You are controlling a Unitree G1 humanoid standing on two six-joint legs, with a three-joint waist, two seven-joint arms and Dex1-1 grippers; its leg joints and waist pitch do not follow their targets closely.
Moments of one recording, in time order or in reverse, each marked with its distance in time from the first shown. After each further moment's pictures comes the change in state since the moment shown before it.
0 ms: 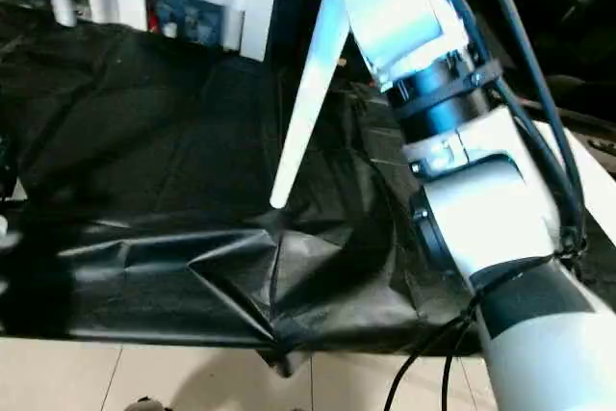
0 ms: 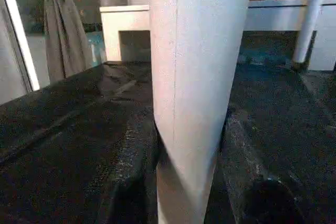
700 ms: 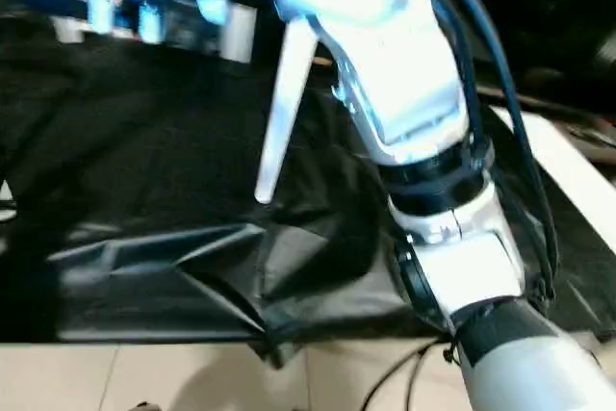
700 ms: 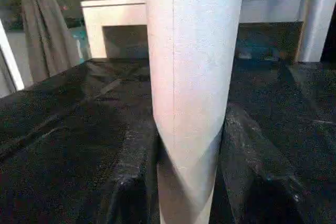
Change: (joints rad) left arm -0.032 0.086 0.016 0.066 -0.035 0.035 -0.011; right arm 0.233 0.063 -0.083 -0.555 0.441 0.025 0.267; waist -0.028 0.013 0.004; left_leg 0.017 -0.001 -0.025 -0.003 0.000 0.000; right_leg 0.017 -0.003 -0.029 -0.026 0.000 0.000
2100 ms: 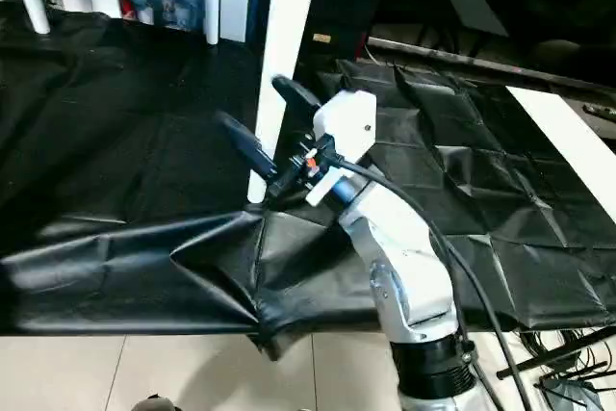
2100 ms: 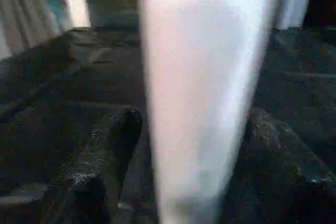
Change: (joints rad) left arm 0.152 0.075 0.086 0.018 -0.186 -0.042 -0.199; right arm 0.828 0.137 -0.072 -0.104 0.136 0.071 -0.287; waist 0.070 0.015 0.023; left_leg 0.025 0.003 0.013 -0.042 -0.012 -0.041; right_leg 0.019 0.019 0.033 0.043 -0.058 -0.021
